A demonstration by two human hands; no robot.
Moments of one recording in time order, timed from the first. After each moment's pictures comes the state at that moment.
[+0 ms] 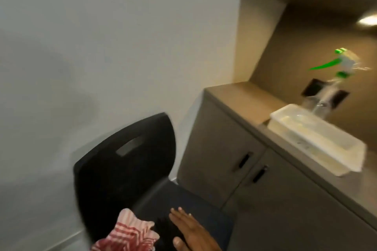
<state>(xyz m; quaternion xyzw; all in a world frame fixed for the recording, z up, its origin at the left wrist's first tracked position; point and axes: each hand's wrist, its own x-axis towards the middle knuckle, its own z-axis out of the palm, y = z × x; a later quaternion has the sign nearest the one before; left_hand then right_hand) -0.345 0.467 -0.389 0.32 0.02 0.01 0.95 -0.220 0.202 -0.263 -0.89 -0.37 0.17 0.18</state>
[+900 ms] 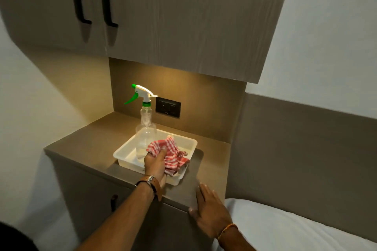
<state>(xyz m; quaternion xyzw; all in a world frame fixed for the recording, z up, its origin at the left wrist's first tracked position) -0.044 -0.043 0.019 0.51 0.08 -0.11 0.85 -0.169 -0.211 -0.101 -0.99 0.07 0.00 0.13</state>
